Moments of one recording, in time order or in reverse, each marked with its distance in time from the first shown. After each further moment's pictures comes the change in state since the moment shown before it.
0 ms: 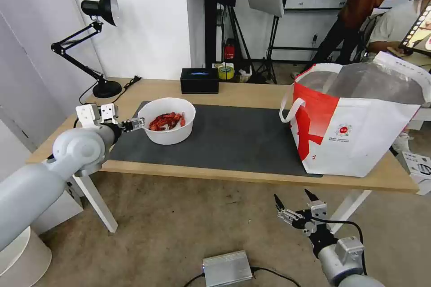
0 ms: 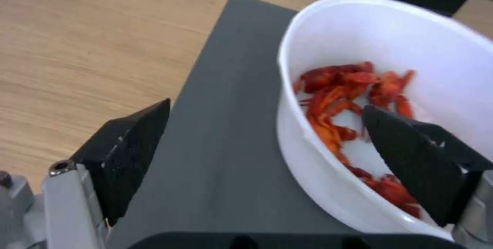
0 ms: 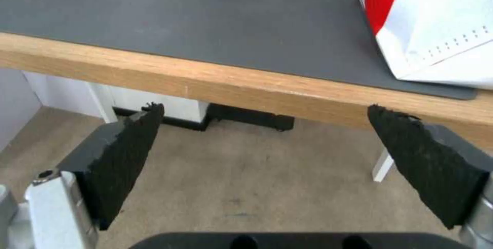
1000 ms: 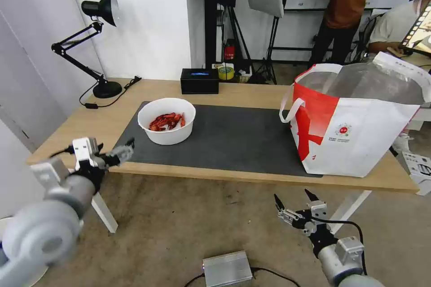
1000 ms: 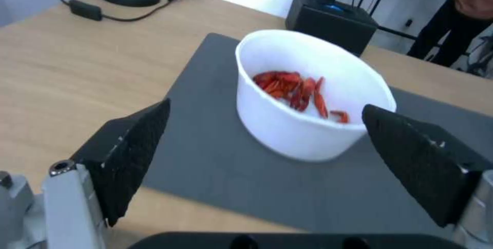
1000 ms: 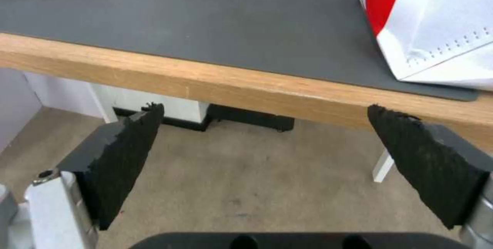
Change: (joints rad) left arm 0.770 0.014 -0.646 -0.443 0.145 -0.154 0.041; right arm 0.000 0.000 0.000 0.000 0.000 0.000 0.000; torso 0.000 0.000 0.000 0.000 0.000
